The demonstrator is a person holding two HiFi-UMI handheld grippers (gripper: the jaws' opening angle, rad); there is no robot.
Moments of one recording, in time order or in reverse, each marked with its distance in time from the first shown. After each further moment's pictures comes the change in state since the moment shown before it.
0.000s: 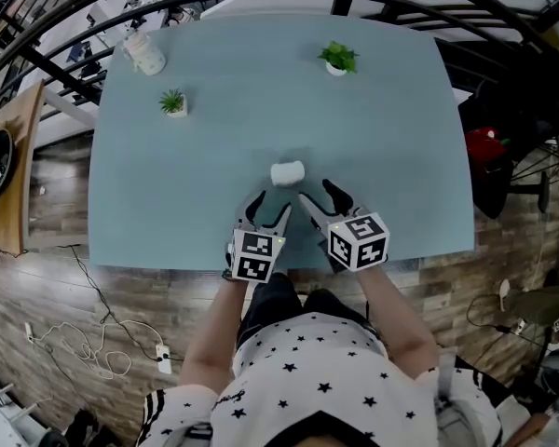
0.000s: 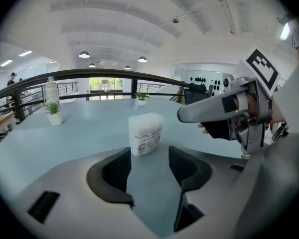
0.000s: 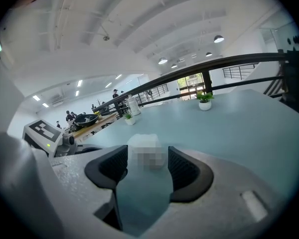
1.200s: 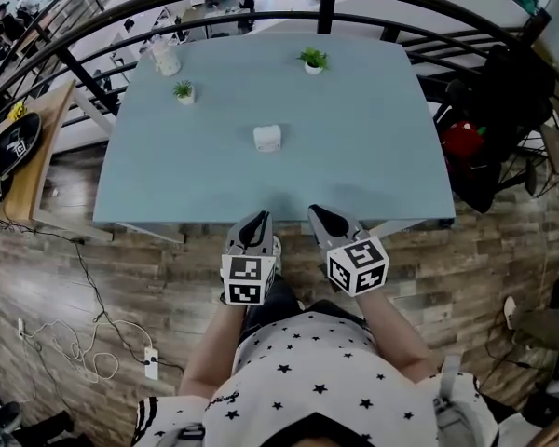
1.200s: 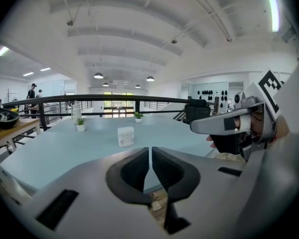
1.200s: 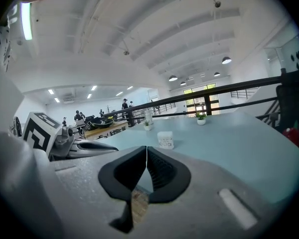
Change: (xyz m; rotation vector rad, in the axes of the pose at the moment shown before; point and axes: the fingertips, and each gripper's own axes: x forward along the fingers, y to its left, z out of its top) left arm -0.161 -0.131 -0.032 -0.033 -0.206 0.147; right arm -0.193 0.082 -0.064 -0.143 -0.163 0.042
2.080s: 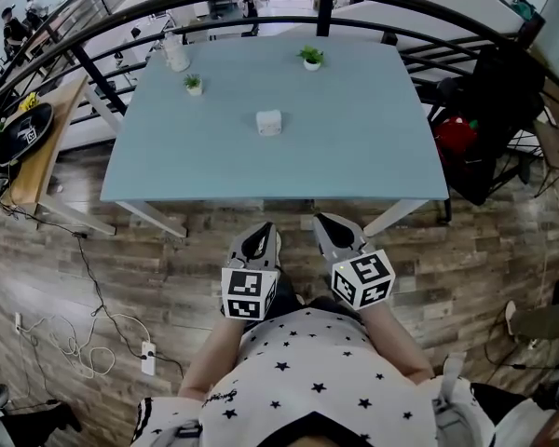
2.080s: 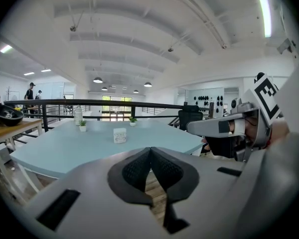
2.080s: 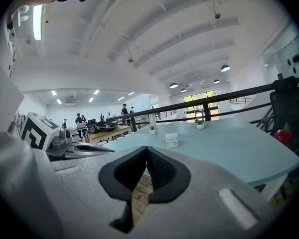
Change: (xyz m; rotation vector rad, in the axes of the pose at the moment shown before) left arm -0.099 -0.061 -0.021 -0.015 -0.069 -0.031; right arm -0.095 0.060 -0.020 -0.023 -0.077 -0.007
